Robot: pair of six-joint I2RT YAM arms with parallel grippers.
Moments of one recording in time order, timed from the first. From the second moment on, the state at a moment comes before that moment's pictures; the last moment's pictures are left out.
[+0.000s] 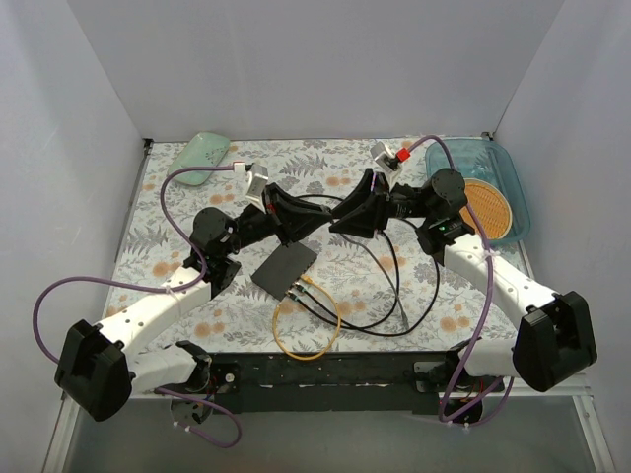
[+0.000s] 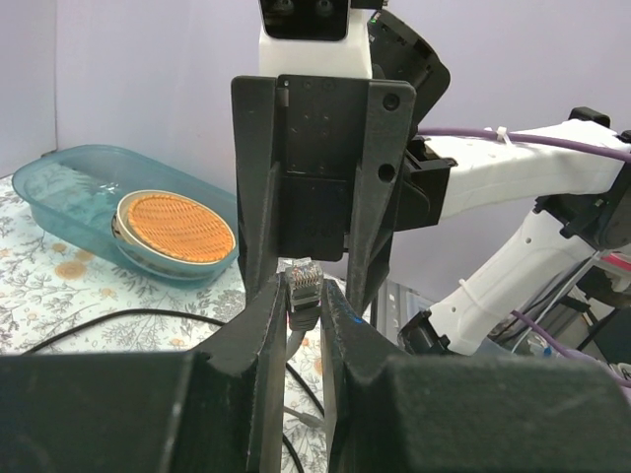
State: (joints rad) left arm -0.62 1.12 0.75 0.78 0.62 -0.60; right arm 0.49 1.29 0.94 0.67 -1.17 0.60
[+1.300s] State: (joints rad) left arm -0.61 1.08 0.84 0.35 0.07 -0.57; right arm 0.70 1.21 1.05 -0.13 -0.31 -0.06
